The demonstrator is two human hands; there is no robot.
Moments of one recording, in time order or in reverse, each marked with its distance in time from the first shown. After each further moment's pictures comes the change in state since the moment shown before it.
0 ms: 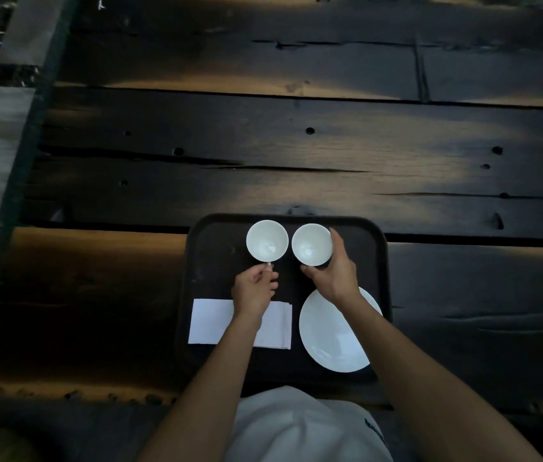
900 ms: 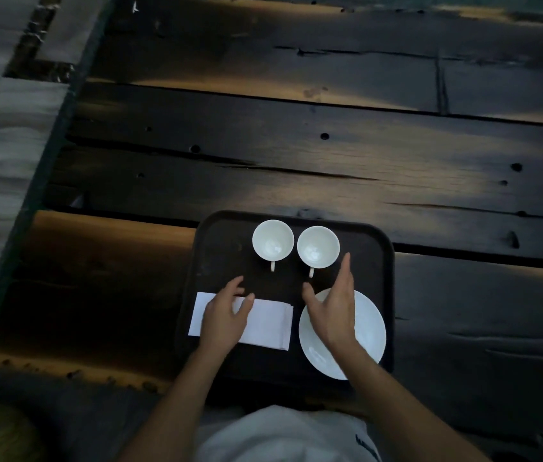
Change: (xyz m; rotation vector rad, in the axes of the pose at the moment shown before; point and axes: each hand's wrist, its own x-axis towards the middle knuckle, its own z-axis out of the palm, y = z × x) left_hand -0.033 -0.031 -0.068 0.573 0.043 0.287; right_hand -0.056 0.011 0.013 0.023 0.064 -0.084
